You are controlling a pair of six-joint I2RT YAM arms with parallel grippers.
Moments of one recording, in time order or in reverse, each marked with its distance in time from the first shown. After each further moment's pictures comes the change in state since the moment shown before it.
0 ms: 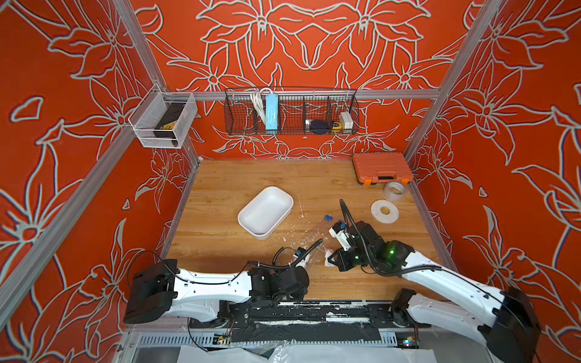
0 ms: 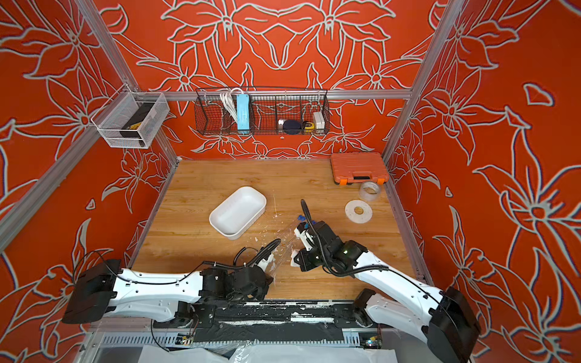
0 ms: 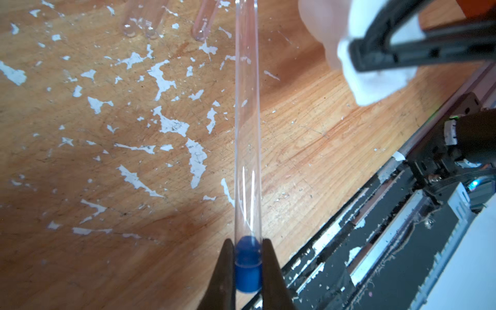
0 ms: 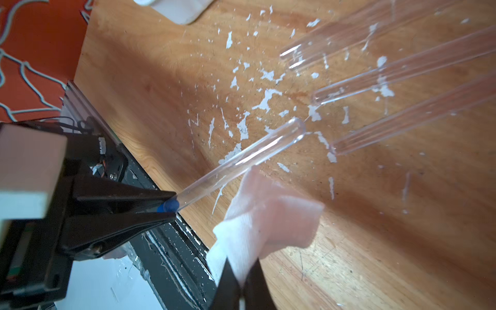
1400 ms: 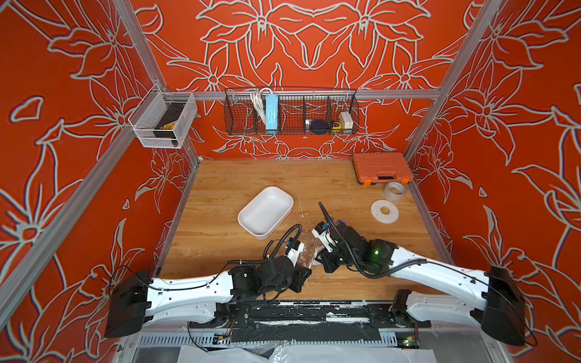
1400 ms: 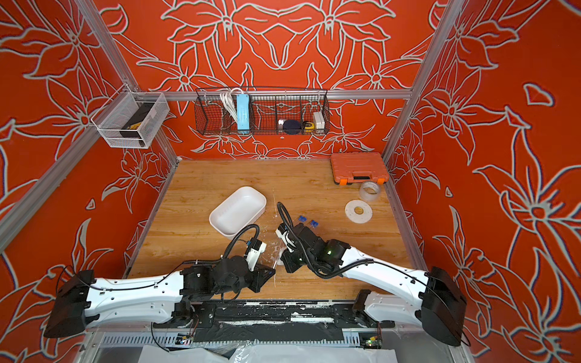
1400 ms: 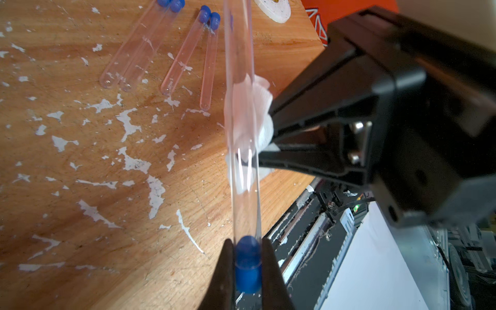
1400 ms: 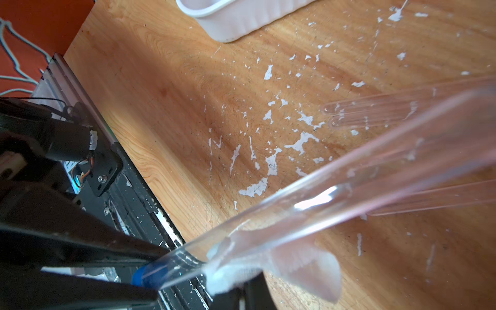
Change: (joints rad) left arm 0.083 -0.227 -0.068 0.161 0.166 -0.048; right arm 0.190 0.120 0.124 0.075 0.177 -0.052
